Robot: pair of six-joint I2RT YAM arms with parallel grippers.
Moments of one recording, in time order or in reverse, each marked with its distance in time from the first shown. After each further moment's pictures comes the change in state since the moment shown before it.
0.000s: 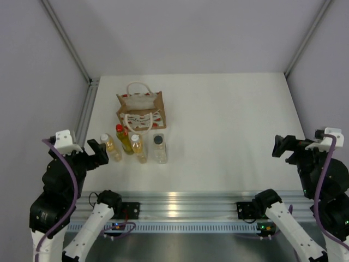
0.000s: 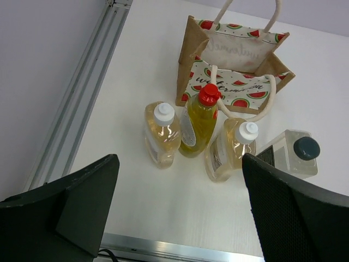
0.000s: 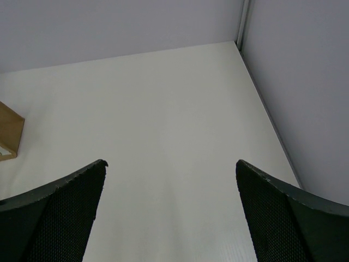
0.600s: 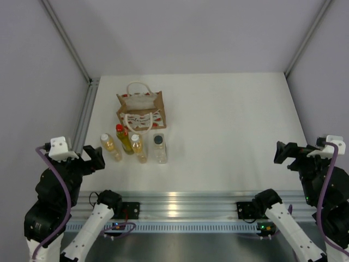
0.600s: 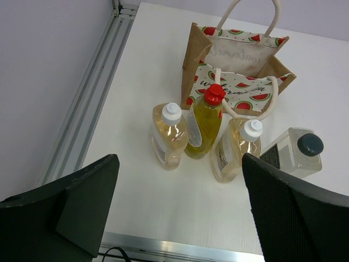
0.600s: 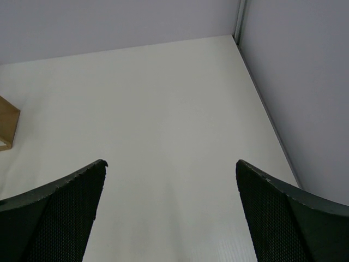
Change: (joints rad) left arm -0.034 -0.072 0.021 -0.042 -0.031 0.044; right arm 0.005 -0.089 -0.021 -0.065 0.006 -0.005
